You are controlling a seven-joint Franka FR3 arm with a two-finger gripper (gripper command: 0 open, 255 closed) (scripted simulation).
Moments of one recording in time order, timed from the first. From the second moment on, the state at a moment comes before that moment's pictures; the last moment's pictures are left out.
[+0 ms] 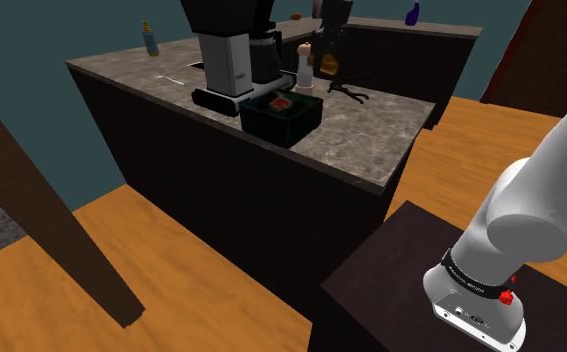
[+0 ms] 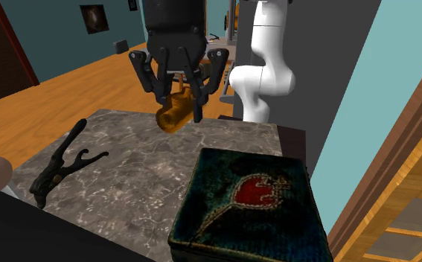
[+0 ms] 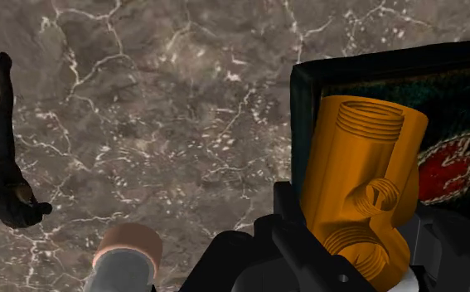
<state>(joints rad) 0.09 -0.11 -0.20 -1.75 0.08 1.78 -0.25</state>
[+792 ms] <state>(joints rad) 0.19 0.02 -0.09 -1.65 0.08 1.82 -0.04</state>
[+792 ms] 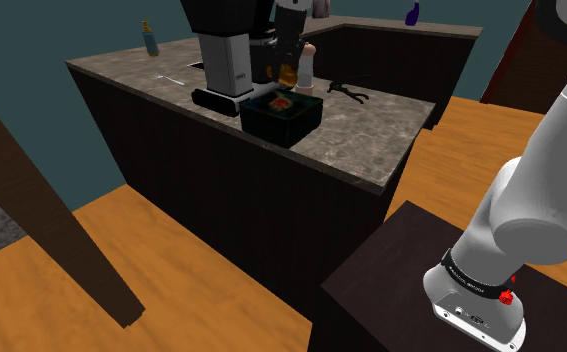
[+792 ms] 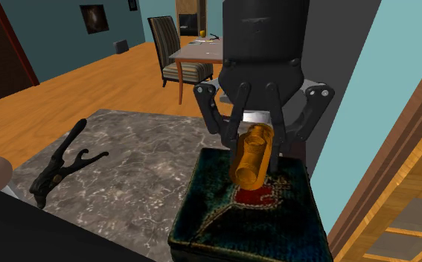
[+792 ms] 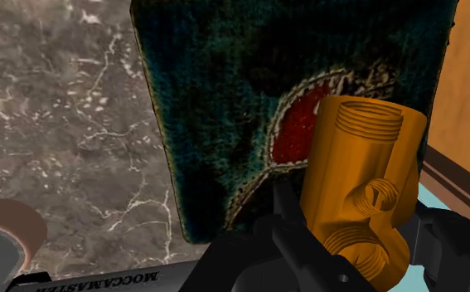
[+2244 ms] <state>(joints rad) 0.19 0.01 -0.09 -1.76 0.08 1.93 -0.05</state>
